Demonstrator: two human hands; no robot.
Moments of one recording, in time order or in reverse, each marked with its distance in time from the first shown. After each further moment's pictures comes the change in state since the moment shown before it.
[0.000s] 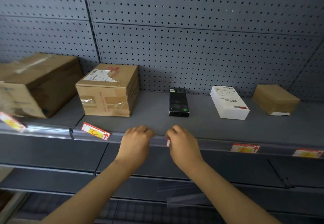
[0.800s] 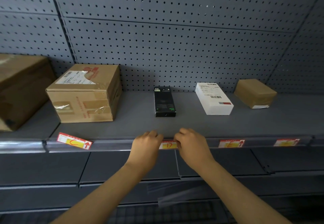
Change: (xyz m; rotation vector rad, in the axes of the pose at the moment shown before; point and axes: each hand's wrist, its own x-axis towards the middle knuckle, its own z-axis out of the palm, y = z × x) left_hand 0.023 0.046 0.016 -0.041 -0.089 0.159; right_hand -0.008 0.047 -0.009 -0.119 0.012 0.064
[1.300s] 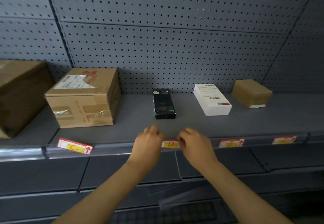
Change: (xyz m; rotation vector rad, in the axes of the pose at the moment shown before) left_hand 0.008 -0.005 -0.011 -0.003 -0.036 -0.001; right_hand -0.004 0.000 -0.008 0.104 0.061 0.092
